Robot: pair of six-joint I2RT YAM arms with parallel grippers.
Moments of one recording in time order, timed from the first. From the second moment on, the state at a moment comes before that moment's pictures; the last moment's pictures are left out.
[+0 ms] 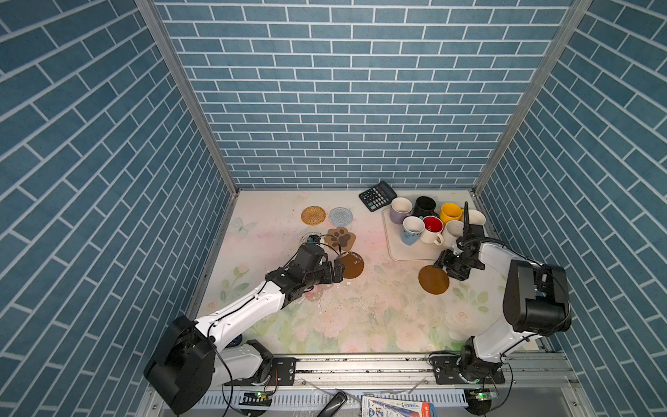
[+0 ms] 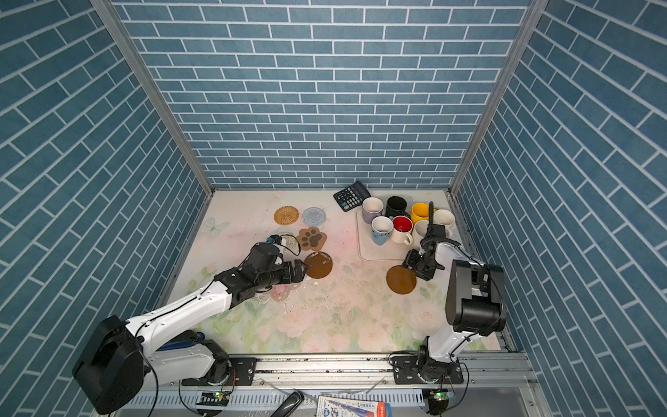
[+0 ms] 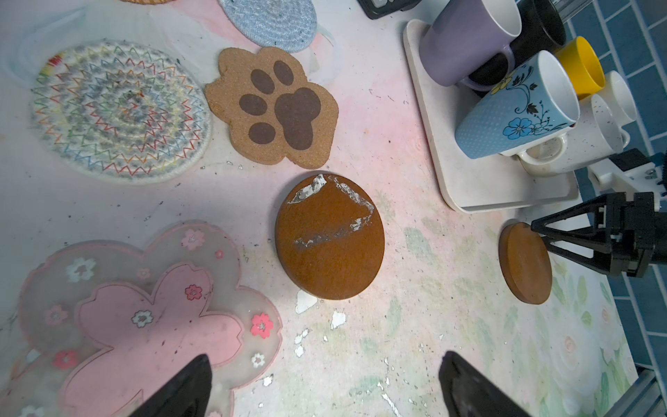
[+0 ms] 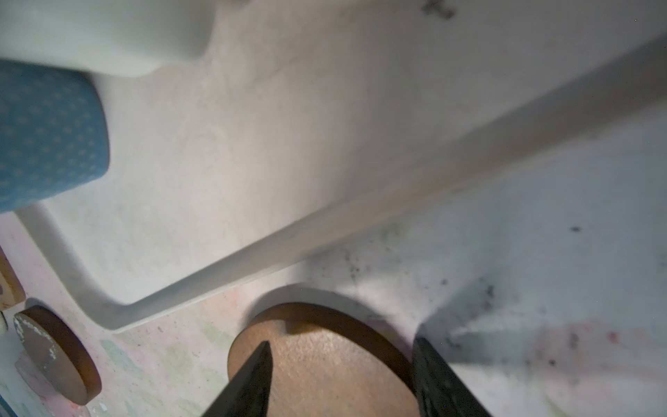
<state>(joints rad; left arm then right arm) -0.62 1.20 0.68 -0.23 0.03 -0.63 -0.04 1.66 0.94 -0.61 -0.30 0.34</state>
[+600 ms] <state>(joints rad) -0.61 1.16 0.65 -0.24 0.03 -0.64 0.26 1.68 0.96 -0.62 -0.33 0.38</state>
